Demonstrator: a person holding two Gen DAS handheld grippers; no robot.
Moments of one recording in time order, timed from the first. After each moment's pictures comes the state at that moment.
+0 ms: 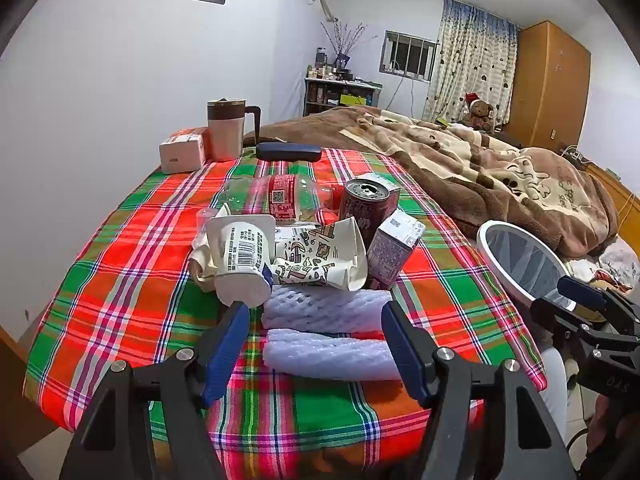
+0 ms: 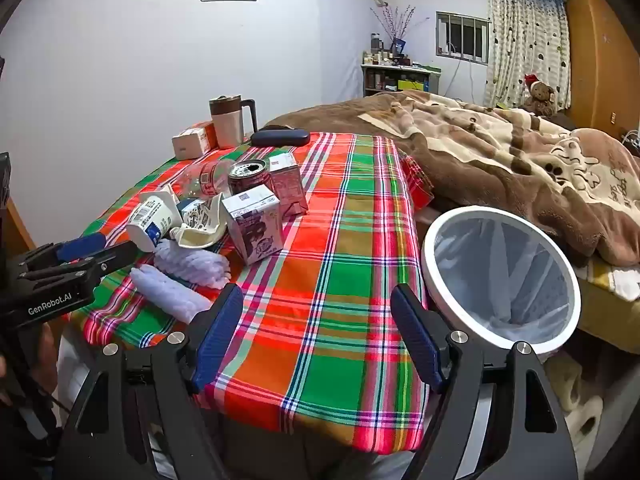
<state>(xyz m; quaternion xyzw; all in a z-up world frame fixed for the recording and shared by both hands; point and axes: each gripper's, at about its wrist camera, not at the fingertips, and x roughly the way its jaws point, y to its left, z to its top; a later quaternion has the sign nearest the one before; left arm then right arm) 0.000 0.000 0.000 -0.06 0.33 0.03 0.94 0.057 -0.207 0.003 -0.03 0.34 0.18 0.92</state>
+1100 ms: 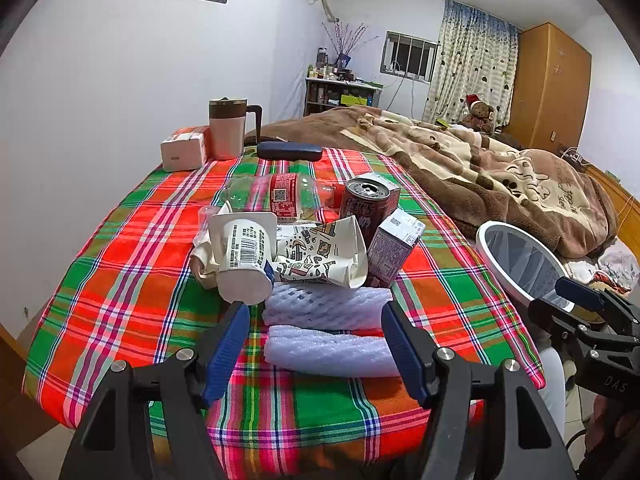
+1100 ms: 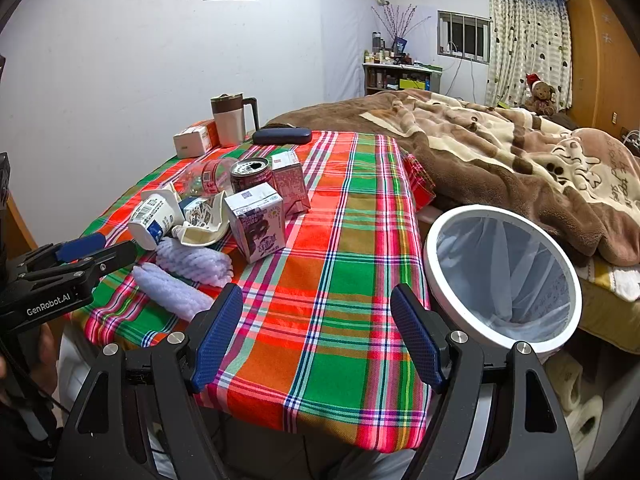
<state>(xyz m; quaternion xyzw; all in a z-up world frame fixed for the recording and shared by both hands) -0.003 -0.001 0.002 -0.06 0.33 0.02 0.94 0.056 -0.206 0.003 -0.03 0.34 0.18 0.92</state>
